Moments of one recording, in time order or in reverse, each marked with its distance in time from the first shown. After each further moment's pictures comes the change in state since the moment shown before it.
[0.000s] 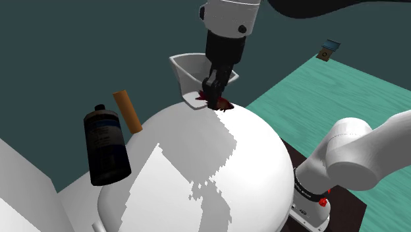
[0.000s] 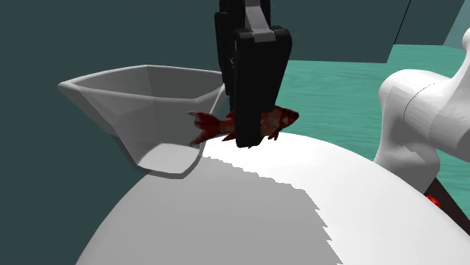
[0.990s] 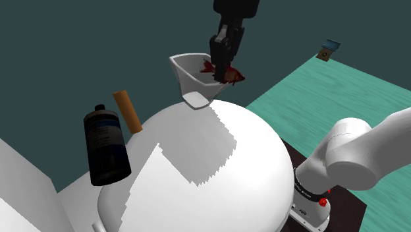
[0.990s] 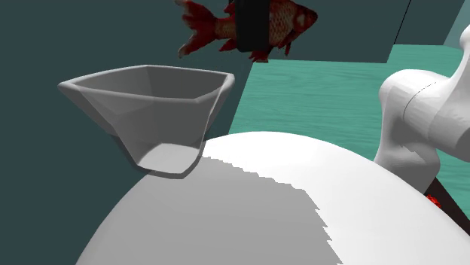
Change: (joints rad) arm -0.012 0.041 -0.015 0.244 -0.020 -0.205 0.020
